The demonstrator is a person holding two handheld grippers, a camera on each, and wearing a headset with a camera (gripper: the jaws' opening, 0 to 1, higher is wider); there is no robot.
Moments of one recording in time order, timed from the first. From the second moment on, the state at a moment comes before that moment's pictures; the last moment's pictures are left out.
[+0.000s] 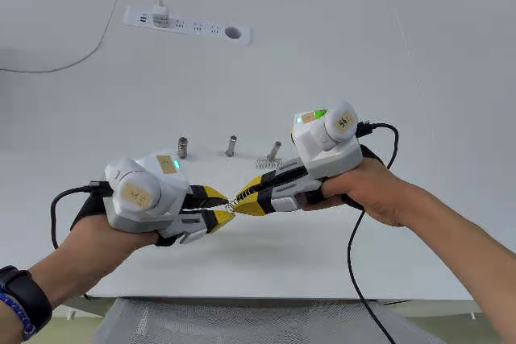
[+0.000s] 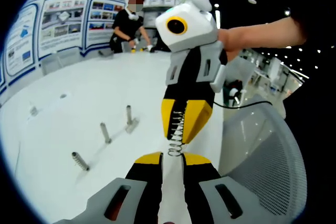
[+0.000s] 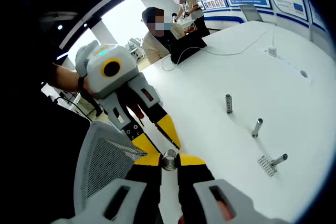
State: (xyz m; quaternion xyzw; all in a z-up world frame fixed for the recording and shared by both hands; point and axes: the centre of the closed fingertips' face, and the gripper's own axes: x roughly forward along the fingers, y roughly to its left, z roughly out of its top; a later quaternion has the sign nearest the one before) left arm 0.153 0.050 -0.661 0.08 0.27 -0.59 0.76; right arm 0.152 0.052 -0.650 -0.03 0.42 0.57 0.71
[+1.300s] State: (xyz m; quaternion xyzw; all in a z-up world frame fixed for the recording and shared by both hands) left arm 0.183 0.097 -0.688 0.07 0.30 -0.51 0.81; right arm 0.195 0.009 -0.673 -0.07 0.44 0.47 0.76
